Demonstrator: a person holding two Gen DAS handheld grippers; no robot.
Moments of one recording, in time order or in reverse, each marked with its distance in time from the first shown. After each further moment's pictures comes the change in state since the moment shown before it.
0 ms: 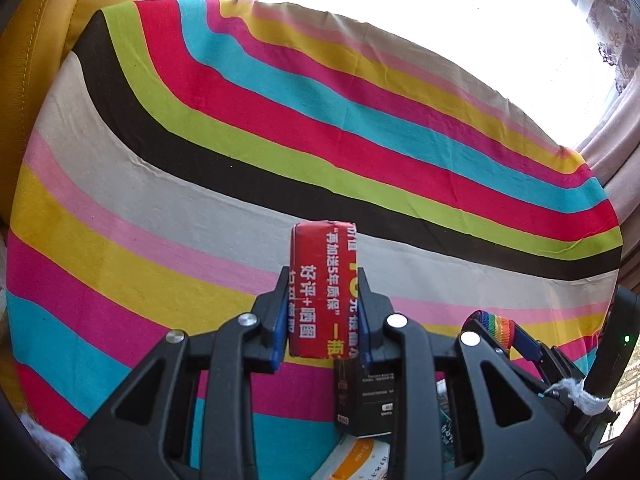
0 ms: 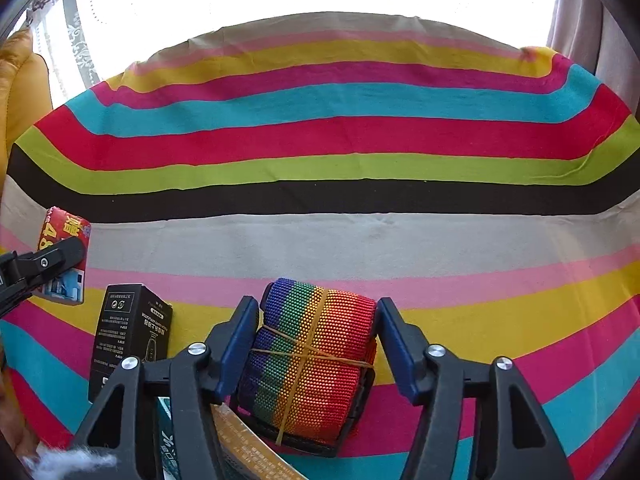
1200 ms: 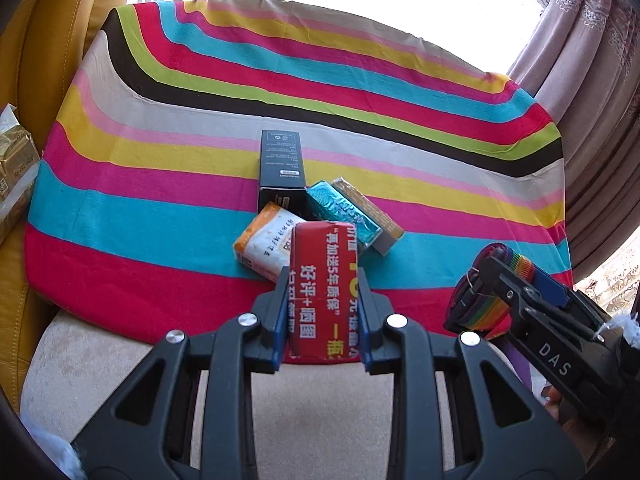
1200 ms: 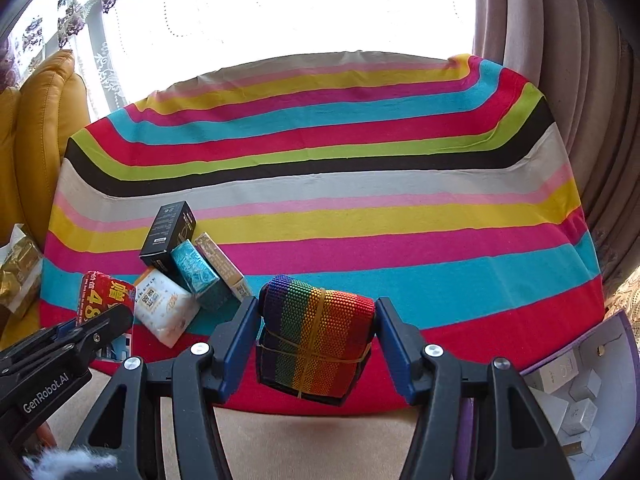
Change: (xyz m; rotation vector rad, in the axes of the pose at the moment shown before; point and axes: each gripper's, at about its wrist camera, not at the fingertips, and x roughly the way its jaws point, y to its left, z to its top) left arm -0.095 -0.060 -0.139 0.132 0.048 -0.069; right arm -0.137 -0.042 -0.106 0.038 -0.097 -0.019
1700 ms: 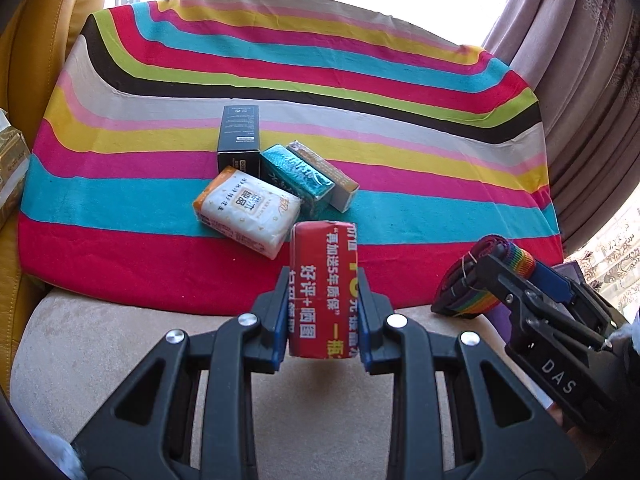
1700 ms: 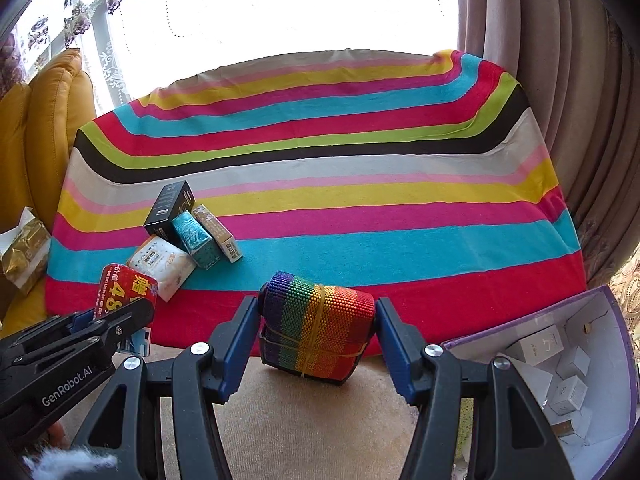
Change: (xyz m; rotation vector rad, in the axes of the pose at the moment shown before) left arm -0.007 -0.032 -0.028 0.067 0.042 -0.027; right arm -0.032 -0.021 -0.032 0.001 0.003 -0.002
